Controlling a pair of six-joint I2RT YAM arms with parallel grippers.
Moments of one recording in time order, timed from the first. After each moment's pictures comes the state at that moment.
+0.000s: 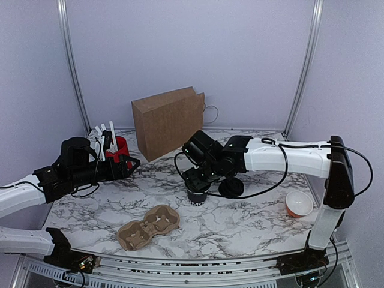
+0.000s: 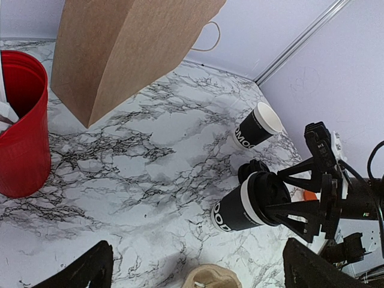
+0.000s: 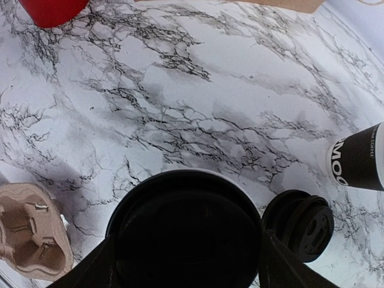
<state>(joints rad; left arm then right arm) -0.65 0.95 0.64 -0.10 0.07 -0.60 1.04 1.83 1.50 -0.70 0.33 0.35</state>
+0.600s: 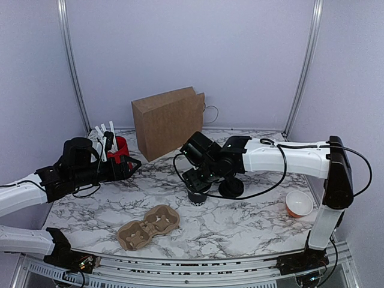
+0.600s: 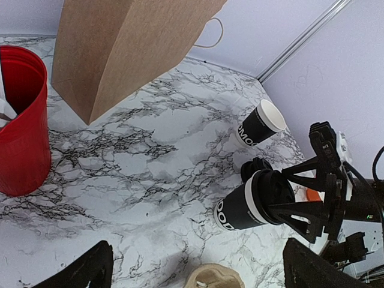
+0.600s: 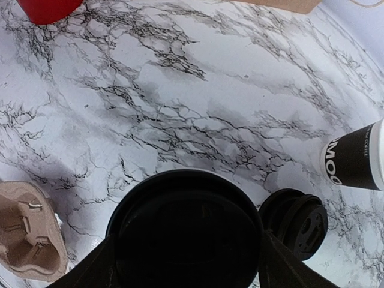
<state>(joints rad) -0.65 0.97 0.64 -0.10 0.07 -0.60 1.05 1.84 1.51 -0.72 0.36 0.35</state>
